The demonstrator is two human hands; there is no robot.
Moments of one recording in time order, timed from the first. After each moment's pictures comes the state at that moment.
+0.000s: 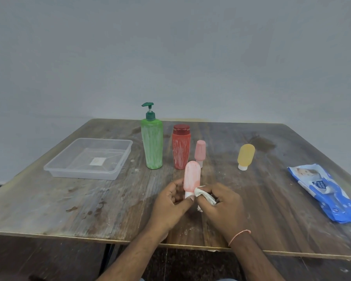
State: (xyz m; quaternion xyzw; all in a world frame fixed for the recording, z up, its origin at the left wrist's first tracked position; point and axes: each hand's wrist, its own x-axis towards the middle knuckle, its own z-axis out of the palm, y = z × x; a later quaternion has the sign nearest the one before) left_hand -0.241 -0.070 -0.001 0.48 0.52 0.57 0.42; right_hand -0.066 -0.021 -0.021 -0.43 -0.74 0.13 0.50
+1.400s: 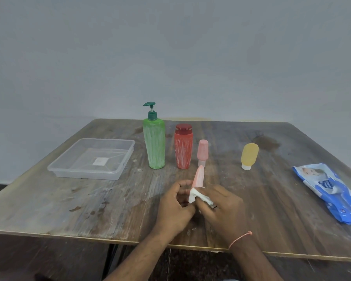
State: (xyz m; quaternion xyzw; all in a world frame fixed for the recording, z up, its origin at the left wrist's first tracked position) left_hand -0.235 -0.066 -0.010 0.50 0.58 0.54 0.35; right_hand -0.072 -0.025 -0.019 -0.35 -0.78 0.01 0.52
